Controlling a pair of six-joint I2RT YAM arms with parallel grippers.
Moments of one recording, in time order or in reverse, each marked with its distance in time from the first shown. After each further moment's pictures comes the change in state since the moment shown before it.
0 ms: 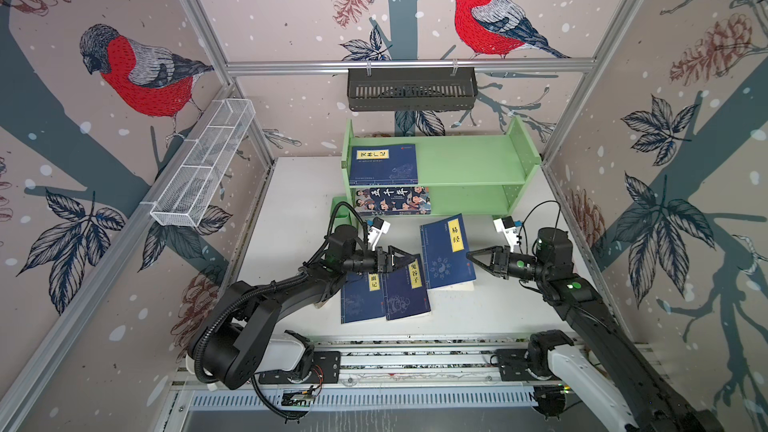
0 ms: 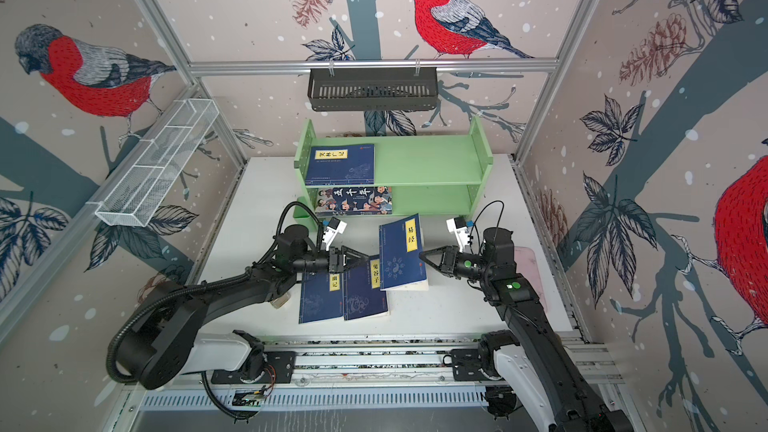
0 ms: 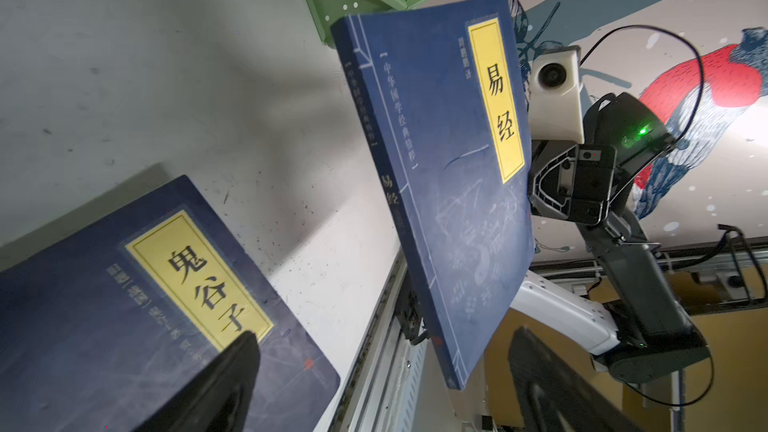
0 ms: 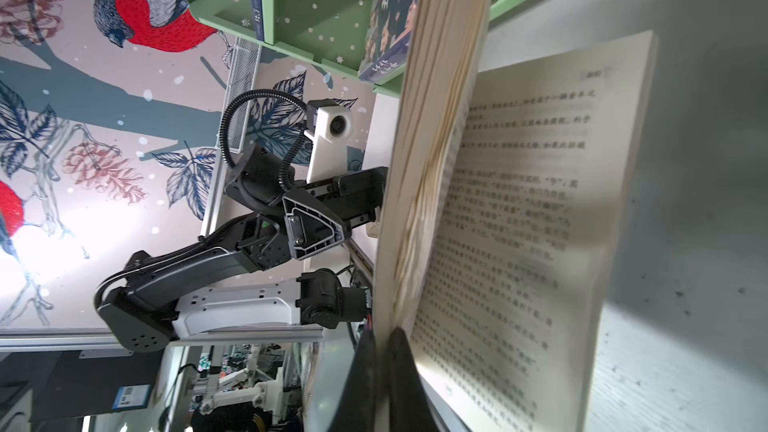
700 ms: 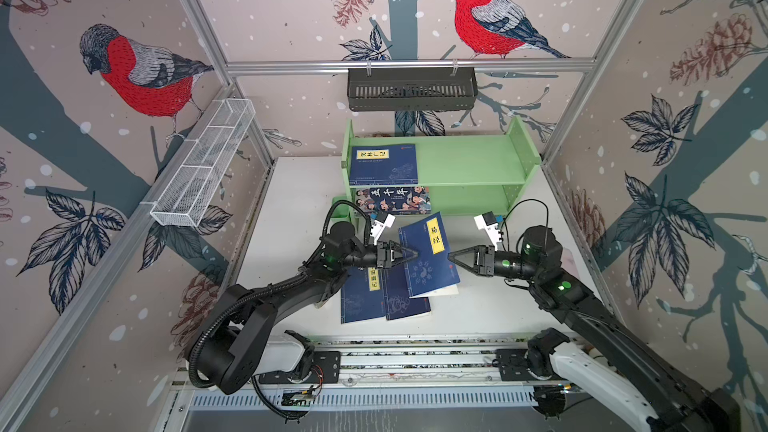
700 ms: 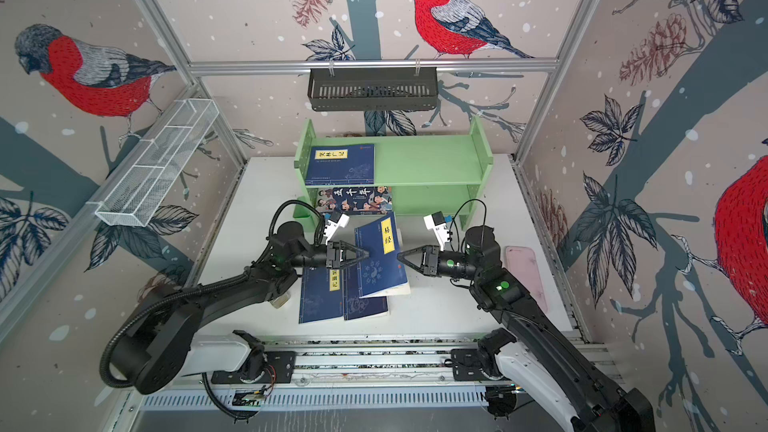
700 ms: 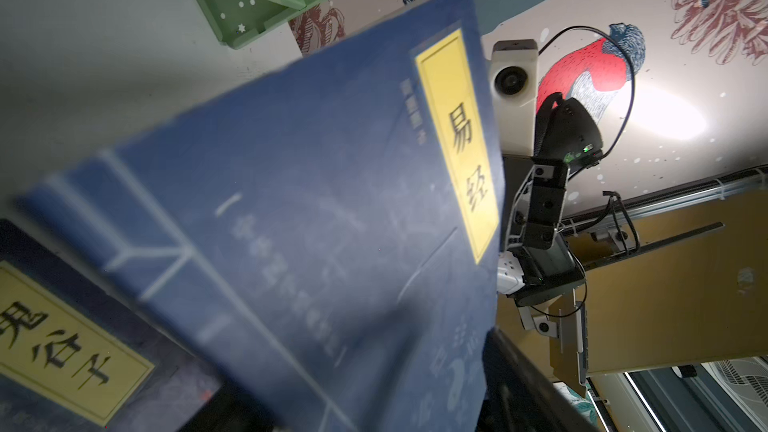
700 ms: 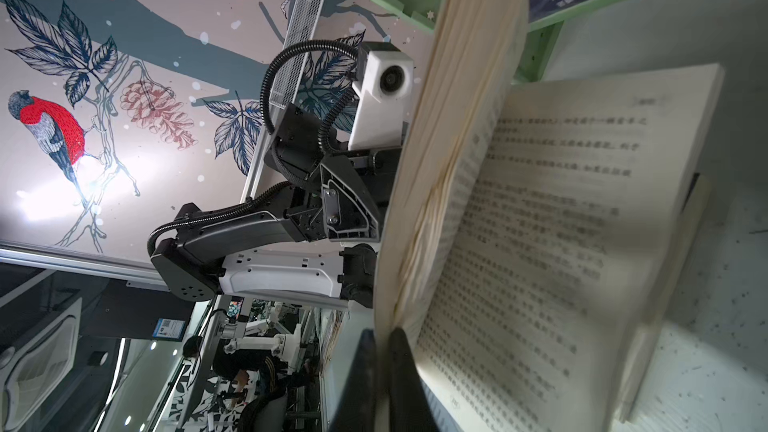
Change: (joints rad) left arm -0.021 -0.039 0.028 0.165 0.111 -0.162; right arm 0.299 0.029 0.048 0.183 0.133 0.146
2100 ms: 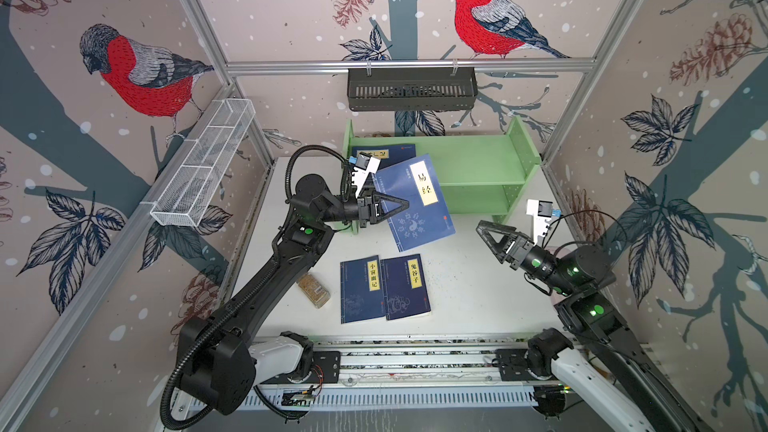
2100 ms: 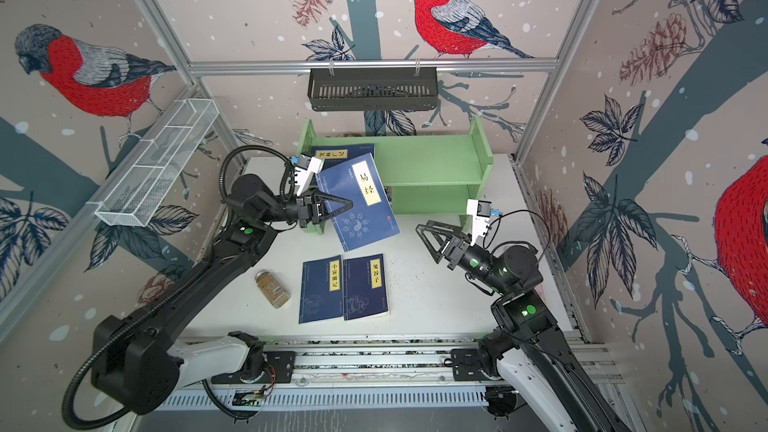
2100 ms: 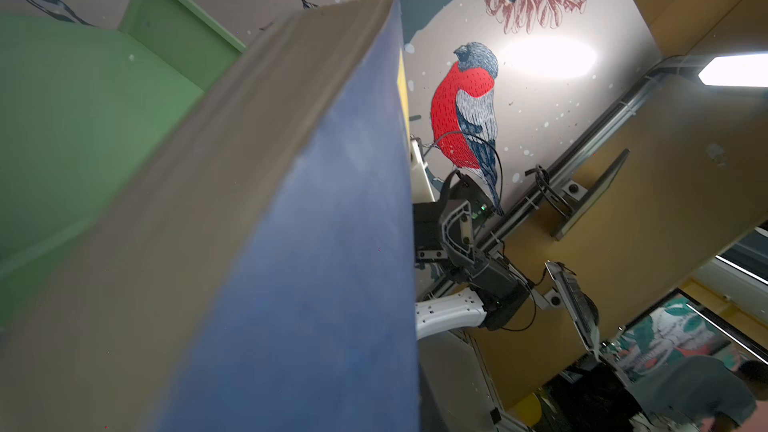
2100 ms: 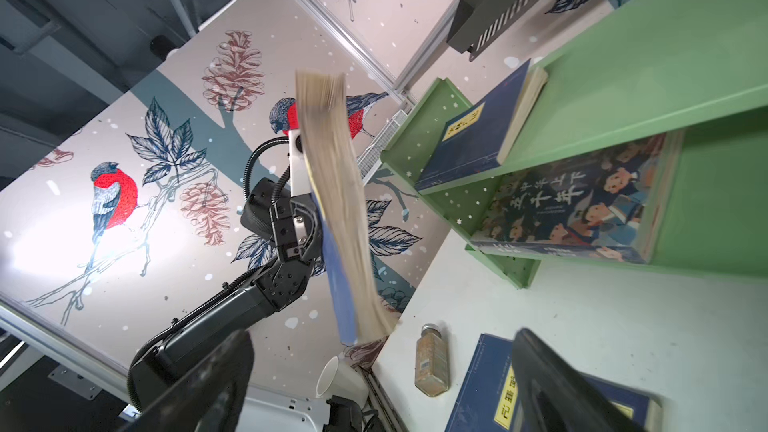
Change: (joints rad) left arm 0.156 -0.094 0.486 -0.256 0.119 0.185; right arm -0.008 -0.240 0.043 0.147 0.356 -0.021
